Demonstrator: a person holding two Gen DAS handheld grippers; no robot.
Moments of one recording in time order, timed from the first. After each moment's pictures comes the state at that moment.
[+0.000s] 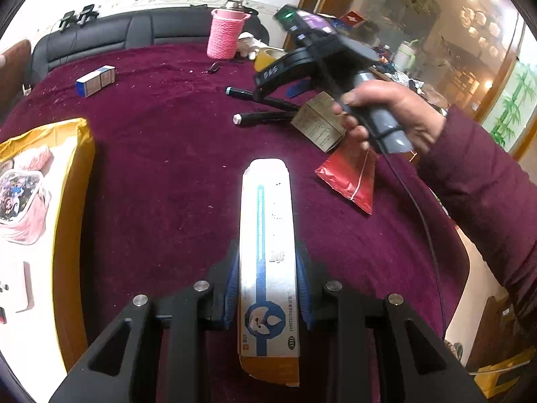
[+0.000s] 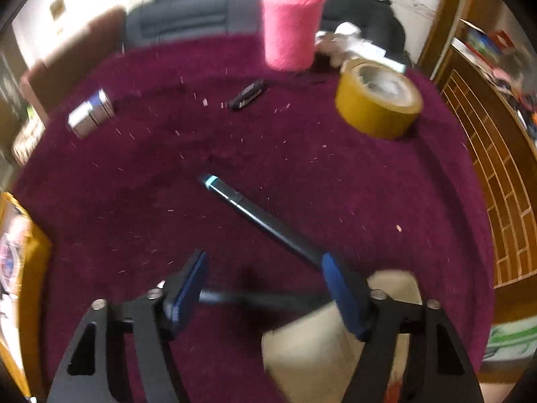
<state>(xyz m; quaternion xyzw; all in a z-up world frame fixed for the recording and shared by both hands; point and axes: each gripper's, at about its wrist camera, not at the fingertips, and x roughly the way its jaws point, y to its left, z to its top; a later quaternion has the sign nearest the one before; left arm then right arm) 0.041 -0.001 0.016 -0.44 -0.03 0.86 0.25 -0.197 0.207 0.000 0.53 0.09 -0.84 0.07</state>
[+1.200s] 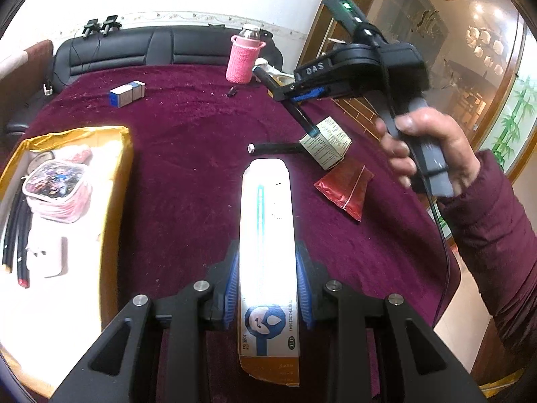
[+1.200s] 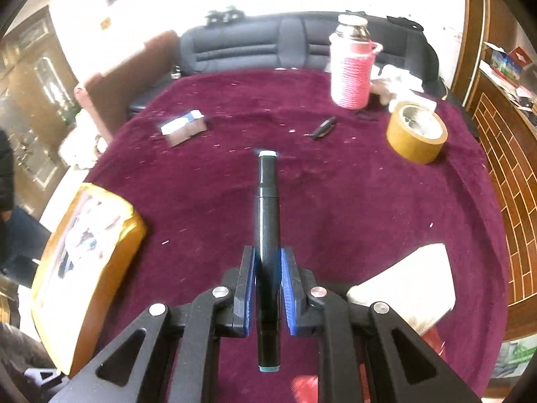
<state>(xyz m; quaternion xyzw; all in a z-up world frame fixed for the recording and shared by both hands) 0.089 -0.032 0.048 -0.40 -0.05 0.89 0.22 -0.090 0.174 0.080 0.46 0.02 -0.87 0.19</state>
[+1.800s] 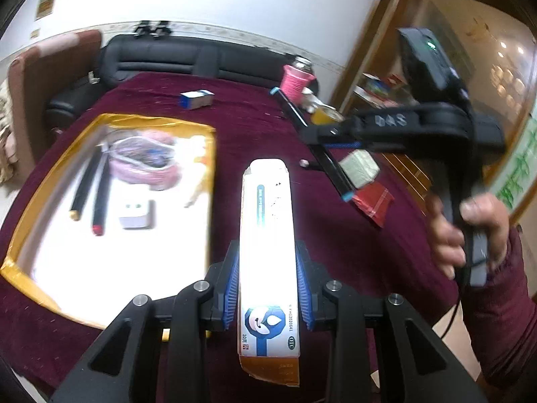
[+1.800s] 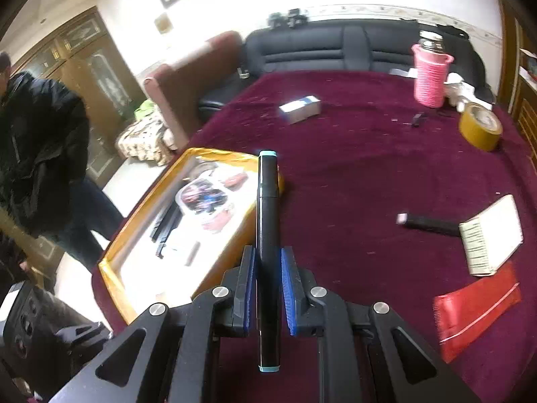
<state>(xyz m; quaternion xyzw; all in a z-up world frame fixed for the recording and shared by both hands) 0.144 -0.126 0.061 -0.37 -0.11 0.91 0.14 0.024 0.078 0.090 0.44 -0.01 -0.84 0.31</state>
